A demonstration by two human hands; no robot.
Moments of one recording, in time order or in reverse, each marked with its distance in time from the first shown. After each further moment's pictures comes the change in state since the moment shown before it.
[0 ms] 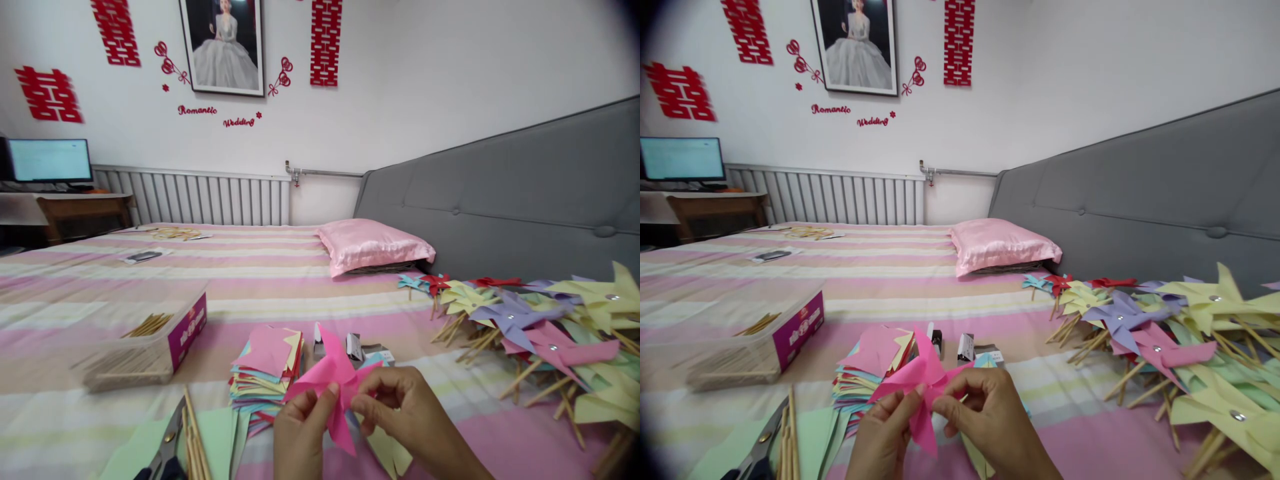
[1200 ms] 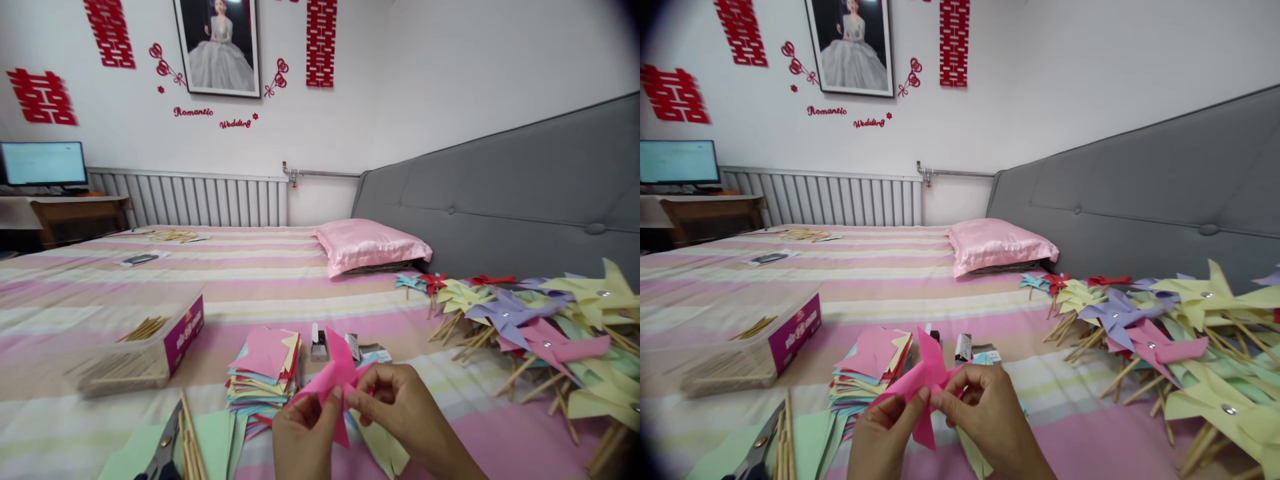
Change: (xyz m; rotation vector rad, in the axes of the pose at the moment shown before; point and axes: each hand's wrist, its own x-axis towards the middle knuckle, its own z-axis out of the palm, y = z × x) left_hand -0.005 0.001 0.007 0.240 0.006 0.146; right_hand 0.004 0.006 0.000 -0.020 0.091 0.021
